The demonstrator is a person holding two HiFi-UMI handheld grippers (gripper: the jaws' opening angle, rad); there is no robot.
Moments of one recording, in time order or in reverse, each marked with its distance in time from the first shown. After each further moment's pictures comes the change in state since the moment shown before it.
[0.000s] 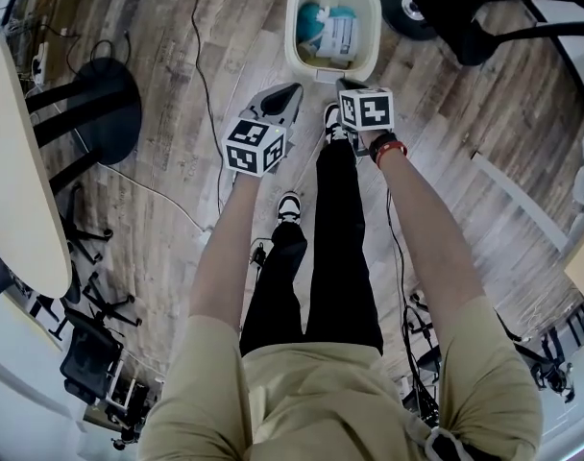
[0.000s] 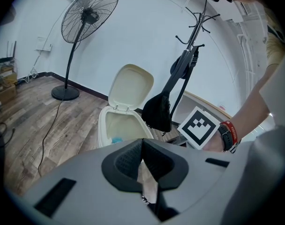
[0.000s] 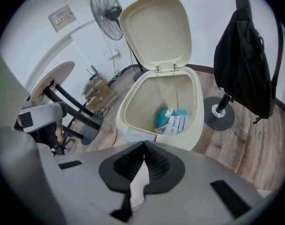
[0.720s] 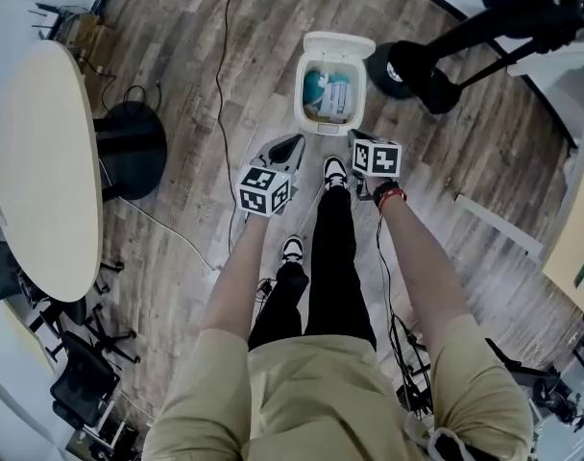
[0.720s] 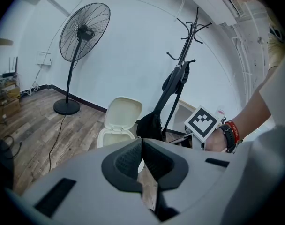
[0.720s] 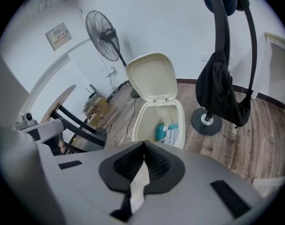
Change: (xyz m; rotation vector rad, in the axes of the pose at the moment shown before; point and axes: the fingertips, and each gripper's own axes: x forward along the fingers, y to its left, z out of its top) left arm -0.094 -0.071 0.096 0.031 -0.081 0.020; right arm -0.155 0.029 0.052 0.106 -0.121 -0.021
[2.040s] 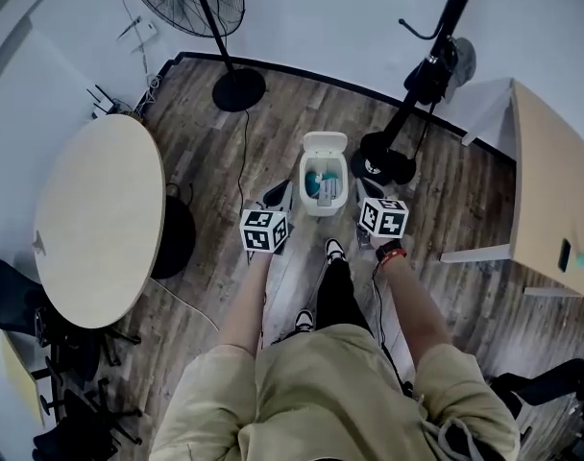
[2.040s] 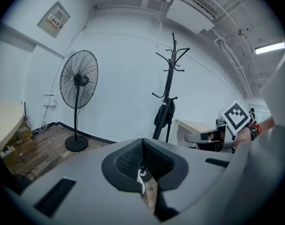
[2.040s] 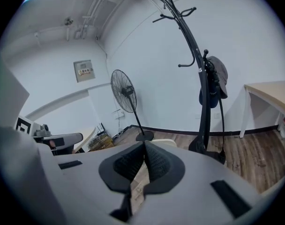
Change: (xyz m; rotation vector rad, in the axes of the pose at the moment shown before) left arm -0.240 -0.126 0.190 0.164 -0.248 0.096; right arm -0.354 0.151 0.083 -0.078 -0.553 -0.009
